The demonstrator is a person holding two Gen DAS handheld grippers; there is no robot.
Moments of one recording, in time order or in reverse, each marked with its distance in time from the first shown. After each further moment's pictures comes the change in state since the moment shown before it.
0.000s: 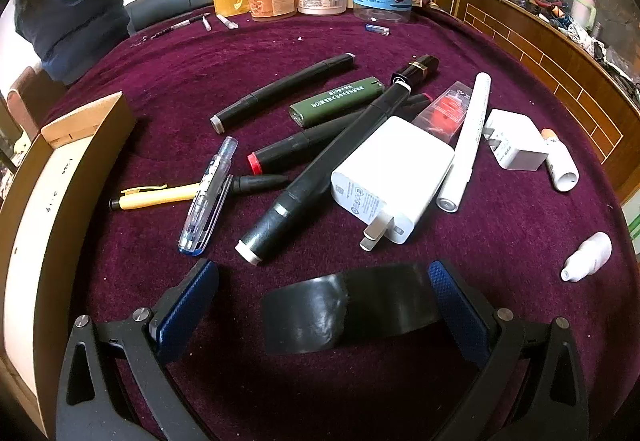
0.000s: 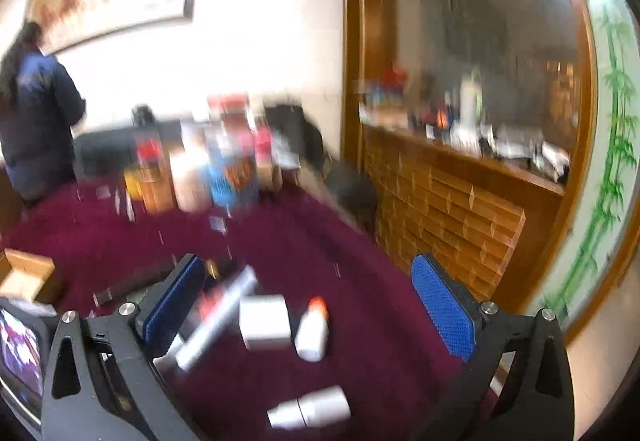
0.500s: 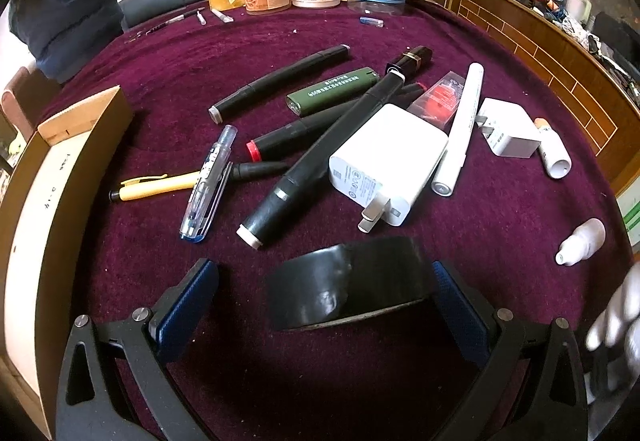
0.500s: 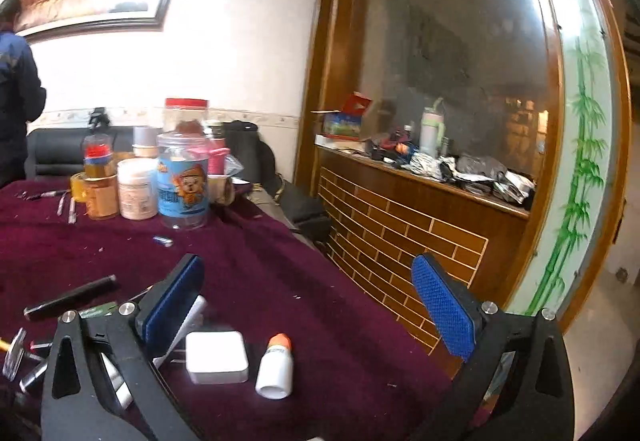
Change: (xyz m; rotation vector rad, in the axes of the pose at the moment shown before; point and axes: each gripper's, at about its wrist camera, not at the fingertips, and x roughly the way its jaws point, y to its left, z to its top) left arm -0.003 0.000 -0.006 0.015 0.024 -0.018; right arm 0.032 0.013 -0.016 -0.066 -0.080 -0.188
